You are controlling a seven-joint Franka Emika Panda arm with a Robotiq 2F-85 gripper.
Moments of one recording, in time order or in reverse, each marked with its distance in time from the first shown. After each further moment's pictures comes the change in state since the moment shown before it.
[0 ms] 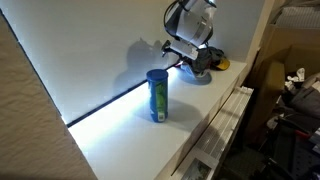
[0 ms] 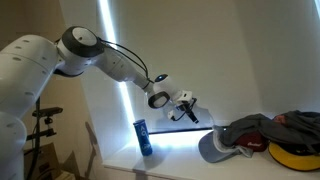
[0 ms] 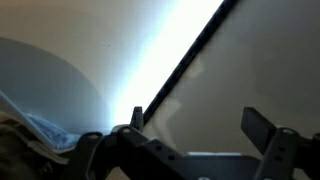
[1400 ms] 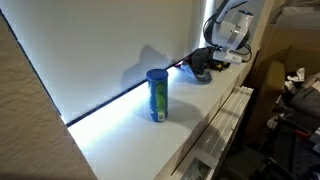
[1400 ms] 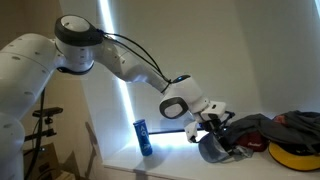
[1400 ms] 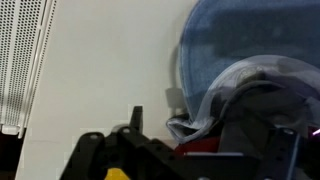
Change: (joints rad) arm -0.030 -0.006 -0.287 -0.265 0.122 -0.134 -0.254
